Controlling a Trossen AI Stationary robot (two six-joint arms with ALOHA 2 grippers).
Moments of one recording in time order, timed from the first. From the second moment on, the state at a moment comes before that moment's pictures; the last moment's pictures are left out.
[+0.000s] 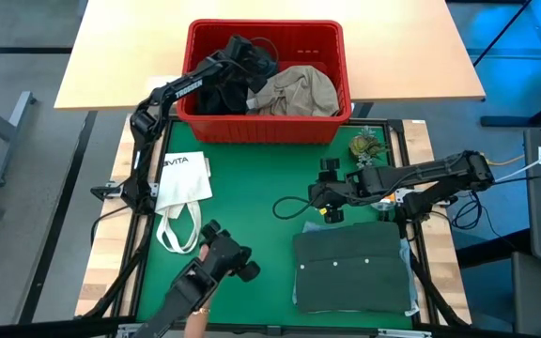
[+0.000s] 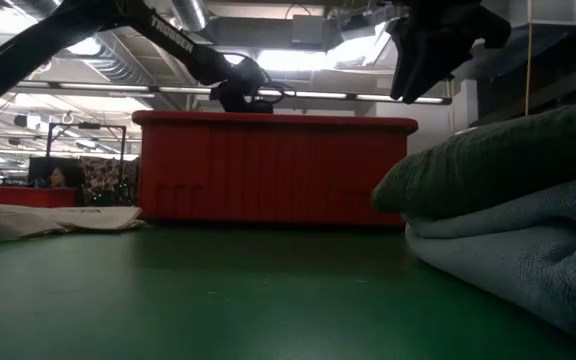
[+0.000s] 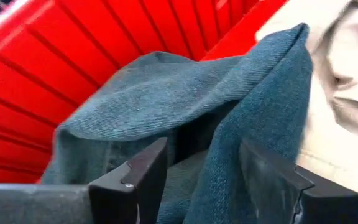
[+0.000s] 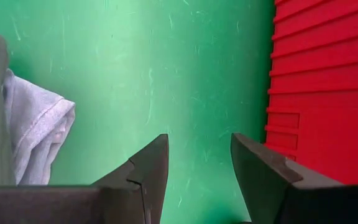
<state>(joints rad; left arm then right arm) 0.90 2.13 1.91 -0.43 -0.18 0.30 -0.07 1.45 1.27 -0.98 0.43 -0.14</state>
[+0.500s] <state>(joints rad) 0.91 2.13 1.91 -0.53 0.02 0.30 -0.07 1.45 1.27 -0.98 0.43 -0.14</state>
